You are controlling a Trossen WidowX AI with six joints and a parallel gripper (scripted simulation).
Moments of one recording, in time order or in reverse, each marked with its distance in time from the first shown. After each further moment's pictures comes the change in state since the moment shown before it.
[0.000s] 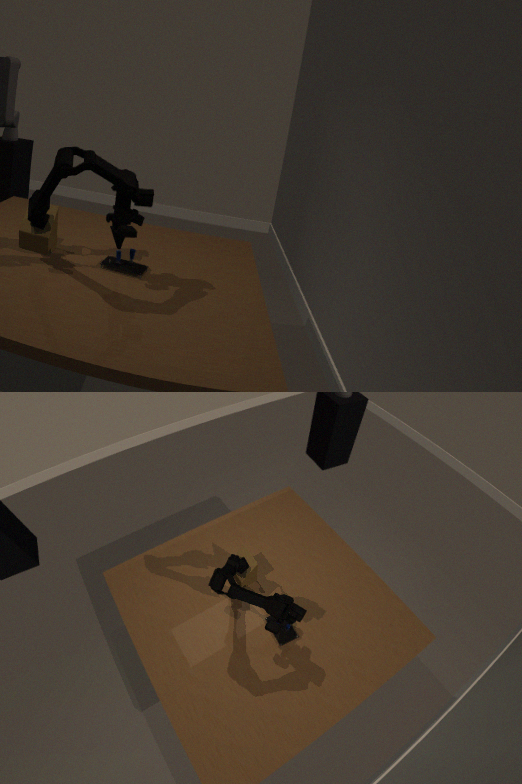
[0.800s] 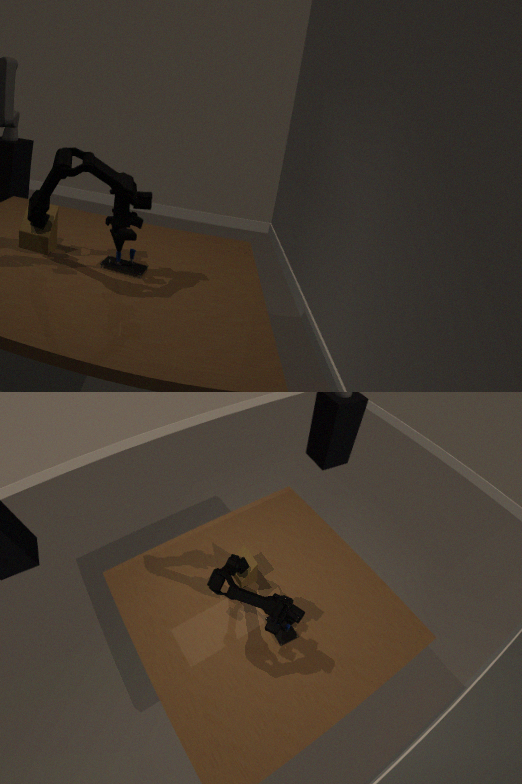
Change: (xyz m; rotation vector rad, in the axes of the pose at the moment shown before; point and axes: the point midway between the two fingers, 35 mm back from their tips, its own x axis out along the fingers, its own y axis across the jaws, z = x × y) arm 0.013 0.002 0.001 -0.011 -0.025 -0.003
